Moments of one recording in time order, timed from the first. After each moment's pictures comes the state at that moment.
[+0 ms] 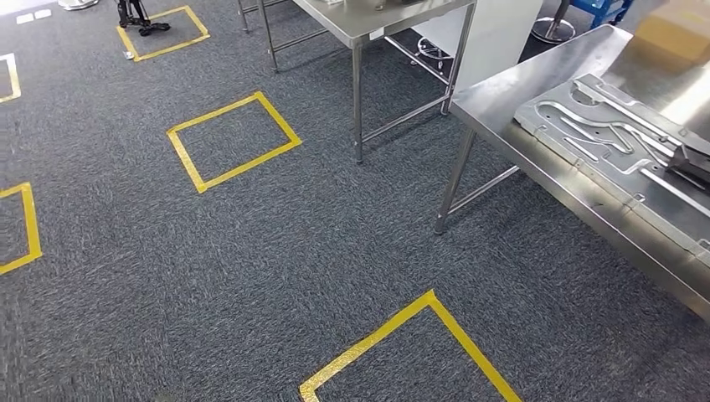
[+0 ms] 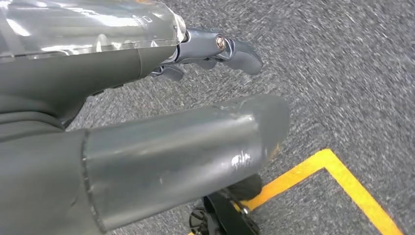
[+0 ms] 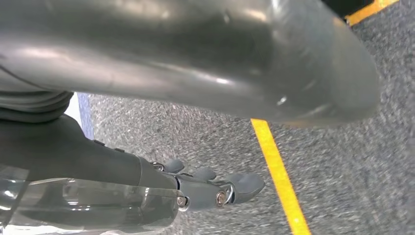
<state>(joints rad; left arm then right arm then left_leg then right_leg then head) -0.08 -0.04 1.19 -0.23 -1.10 -0.02 -0.33 -0.05 0.14 -1.08 -0.22 1.30 -0.21 -0.22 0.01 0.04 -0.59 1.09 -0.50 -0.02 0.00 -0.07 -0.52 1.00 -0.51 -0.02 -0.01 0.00</state>
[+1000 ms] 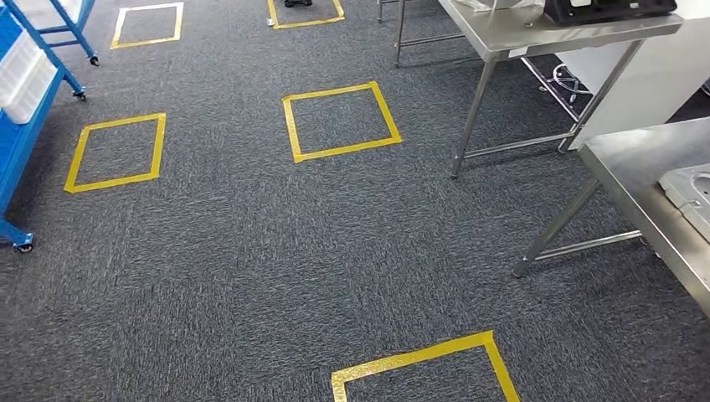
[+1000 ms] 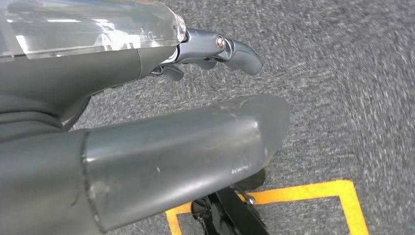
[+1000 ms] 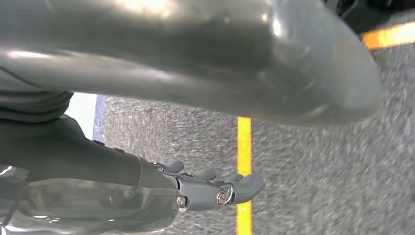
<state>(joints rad) -0.07 -0.05 1.21 -0.23 -1.09 -0.04 -0.32 -0.04 0.15 -1.10 -0.22 1.29 -0.15 -0.16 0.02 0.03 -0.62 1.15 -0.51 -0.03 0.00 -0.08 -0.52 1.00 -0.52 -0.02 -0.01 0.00</state>
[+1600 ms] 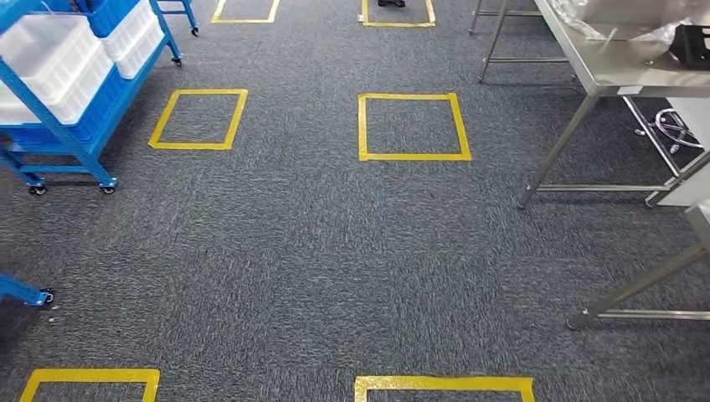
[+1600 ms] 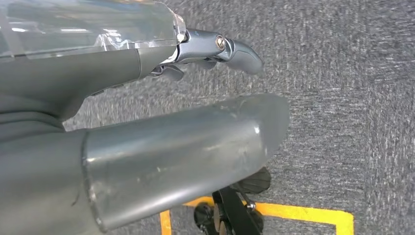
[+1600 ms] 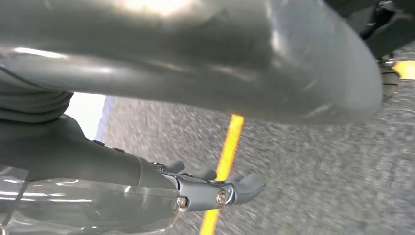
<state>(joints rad) -0.06 -0.06 1.21 -0.23 -1.09 -0.04 -0.31 -0.03 0.15 -1.10 -0.22 1.33 -0.14 -0.12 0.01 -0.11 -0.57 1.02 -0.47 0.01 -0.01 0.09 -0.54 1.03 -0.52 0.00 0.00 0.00</state>
